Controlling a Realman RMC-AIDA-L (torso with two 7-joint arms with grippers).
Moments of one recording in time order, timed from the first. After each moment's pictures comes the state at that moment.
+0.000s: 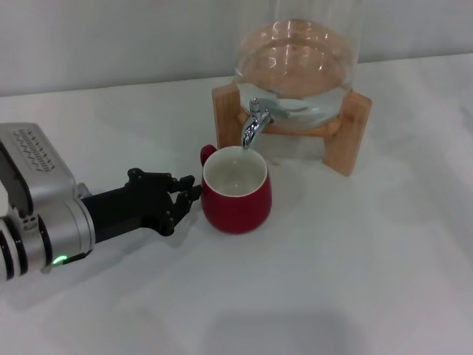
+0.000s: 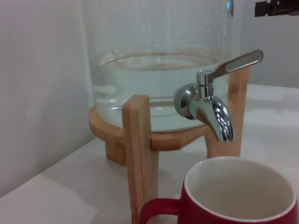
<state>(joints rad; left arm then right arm) -0.55 -2.09 1.41 0.51 -1.75 -1.00 2.07 0.09 2.01 2.28 0.95 -1.14 0.98 -1.80</state>
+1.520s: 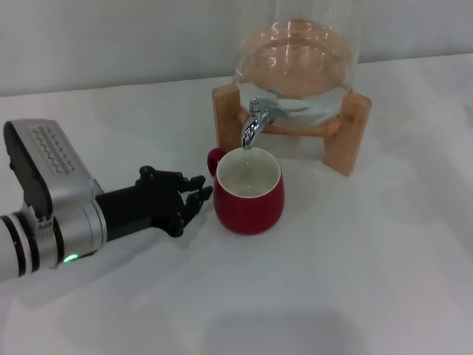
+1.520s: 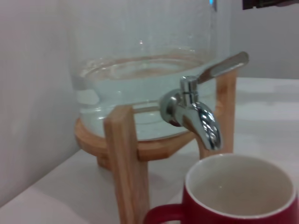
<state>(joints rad) -0.53 -2.09 1.50 0.59 -1.77 -0.94 2.06 0.10 2.01 2.31 0.93 -1.13 0.98 -1.81</state>
